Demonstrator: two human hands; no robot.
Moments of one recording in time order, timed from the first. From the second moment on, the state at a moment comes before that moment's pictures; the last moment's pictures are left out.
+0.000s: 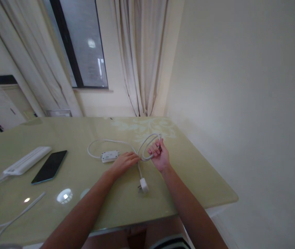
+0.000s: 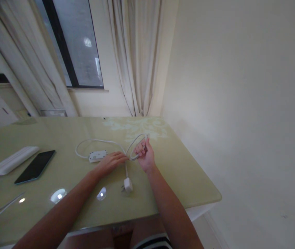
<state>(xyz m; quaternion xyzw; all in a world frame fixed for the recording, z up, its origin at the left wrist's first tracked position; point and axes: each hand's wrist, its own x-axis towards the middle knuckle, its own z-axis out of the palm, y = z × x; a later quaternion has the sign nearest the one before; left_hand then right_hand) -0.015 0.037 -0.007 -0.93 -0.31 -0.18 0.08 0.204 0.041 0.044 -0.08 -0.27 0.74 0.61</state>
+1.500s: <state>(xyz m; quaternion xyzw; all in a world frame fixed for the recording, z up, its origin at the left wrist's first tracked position) 0.034 0.001 0.007 -0.75 -0.36 -0.42 -0.37 0.175 0.024 0.026 -0.34 -0.43 0.56 0.62</state>
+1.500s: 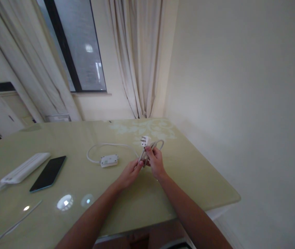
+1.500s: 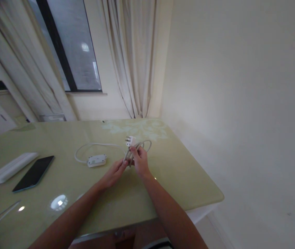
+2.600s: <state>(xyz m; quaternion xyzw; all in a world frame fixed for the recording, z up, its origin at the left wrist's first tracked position) -0.004 0.009 0.037 -0.38 -0.26 -0.64 -0.62 0.162 0.015 -0.002 -0.28 -0.82 0.32 0.39</state>
